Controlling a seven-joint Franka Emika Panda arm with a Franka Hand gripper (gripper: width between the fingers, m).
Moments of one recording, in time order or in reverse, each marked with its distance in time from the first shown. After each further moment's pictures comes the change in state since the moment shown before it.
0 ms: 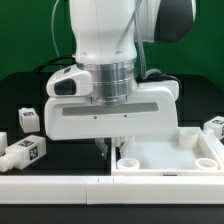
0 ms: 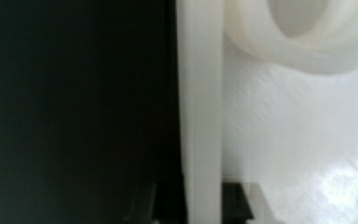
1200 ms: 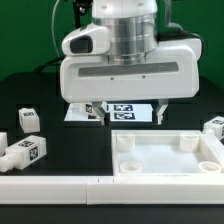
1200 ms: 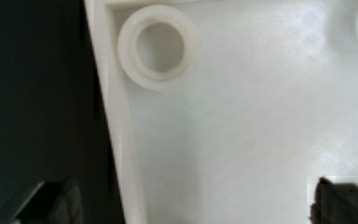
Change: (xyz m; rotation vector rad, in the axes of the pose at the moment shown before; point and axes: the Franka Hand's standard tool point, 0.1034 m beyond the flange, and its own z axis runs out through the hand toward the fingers) arm -0.012 -0.029 -0.058 0.014 -0.048 0.061
